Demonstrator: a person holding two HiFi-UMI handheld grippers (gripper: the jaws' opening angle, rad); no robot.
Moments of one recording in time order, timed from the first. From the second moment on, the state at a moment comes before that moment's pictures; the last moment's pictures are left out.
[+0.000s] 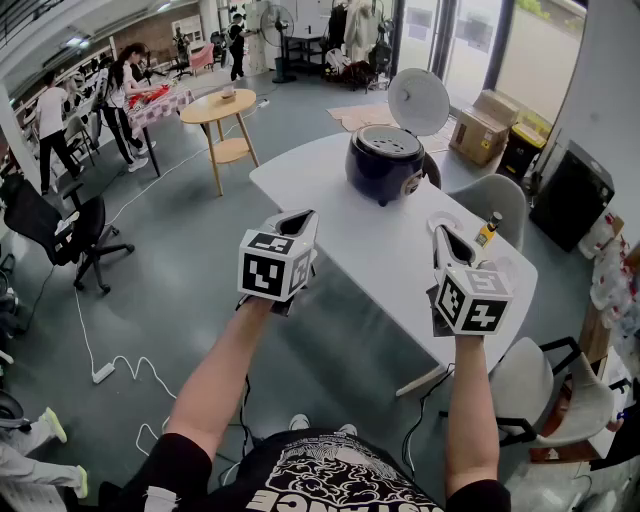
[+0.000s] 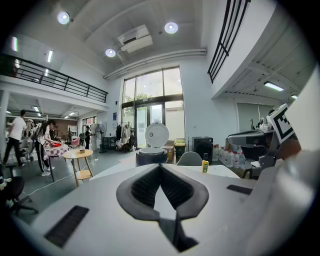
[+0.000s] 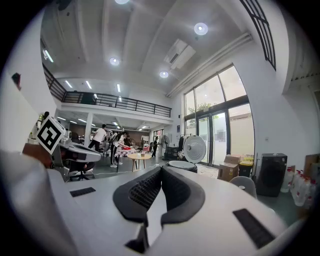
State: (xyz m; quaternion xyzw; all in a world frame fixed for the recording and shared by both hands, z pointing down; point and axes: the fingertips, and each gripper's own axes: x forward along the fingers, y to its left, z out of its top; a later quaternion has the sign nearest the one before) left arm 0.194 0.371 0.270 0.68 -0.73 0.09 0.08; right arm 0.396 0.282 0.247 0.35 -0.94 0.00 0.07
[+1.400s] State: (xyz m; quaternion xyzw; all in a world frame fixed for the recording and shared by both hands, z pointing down) left arm 0.180 0.374 0.268 0.67 -0.74 0.07 0.06; right arm 0.391 0.290 0.253 0.35 -0.93 0.00 0.07
